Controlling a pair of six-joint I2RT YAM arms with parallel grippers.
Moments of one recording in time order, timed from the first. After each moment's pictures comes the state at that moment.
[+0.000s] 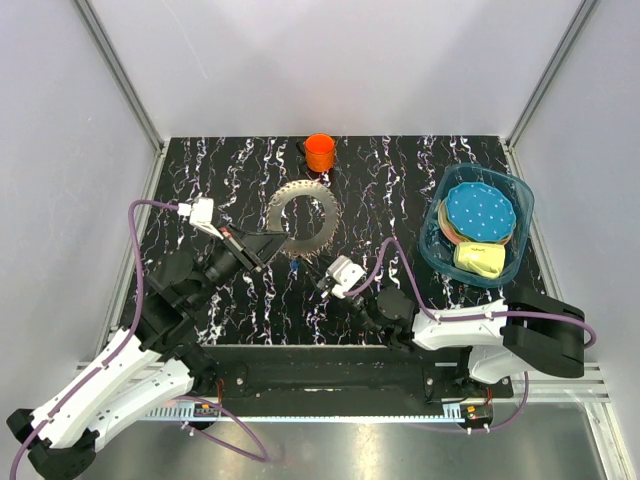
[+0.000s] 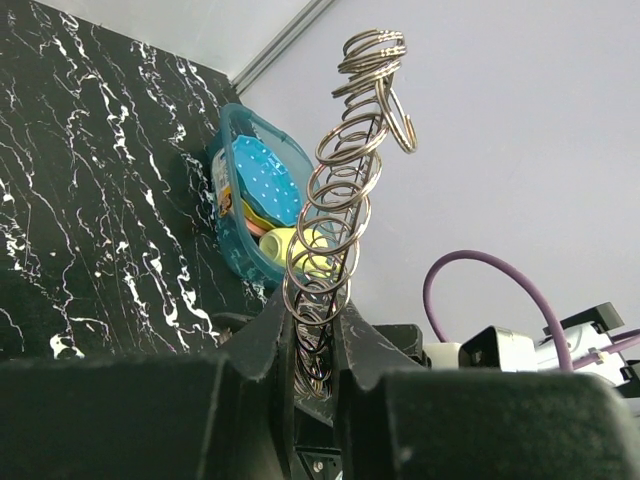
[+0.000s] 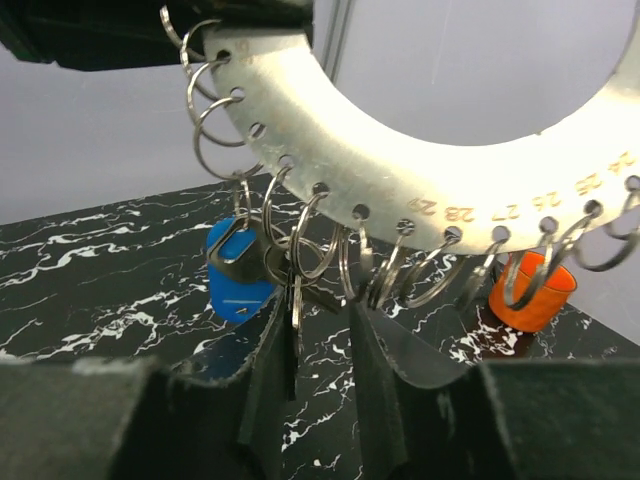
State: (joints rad) left arm -0.73 0.58 0.72 -0.05 0.01 -0.86; right arm 1.25 1.39 0.52 1.19 0.38 -0.33
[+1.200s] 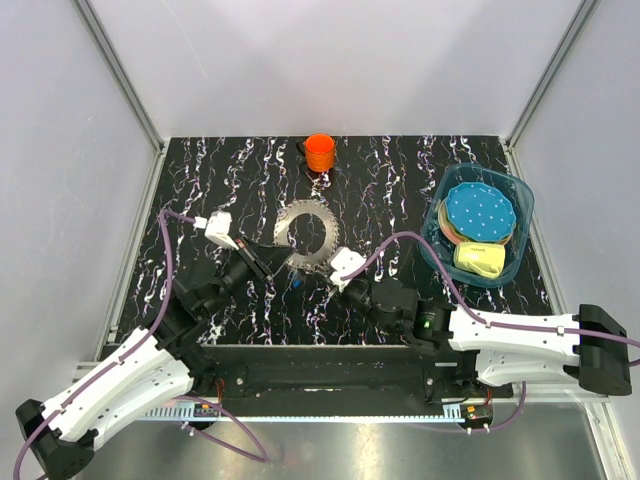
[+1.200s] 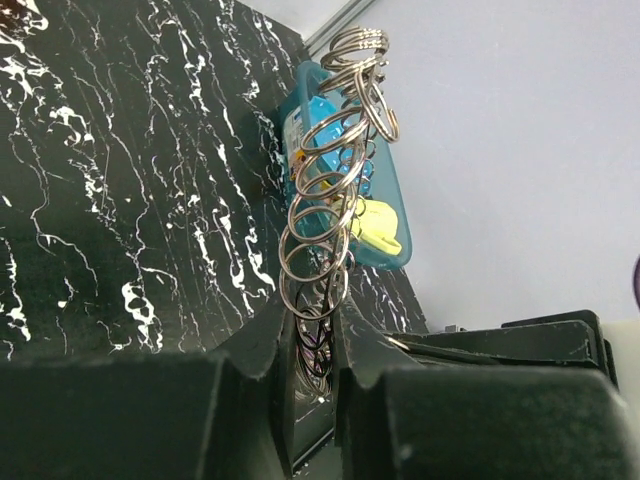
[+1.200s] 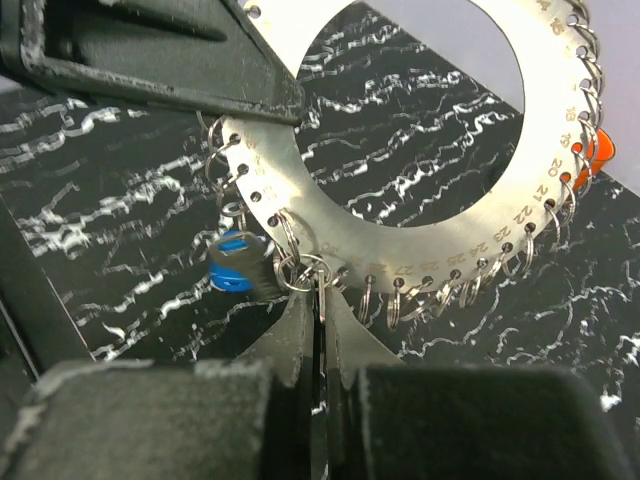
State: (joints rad) left arm -0.74 0.58 0.56 -0.03 -0.08 -0.84; right arm 1.28 1.09 0.65 0.39 0.45 -0.11
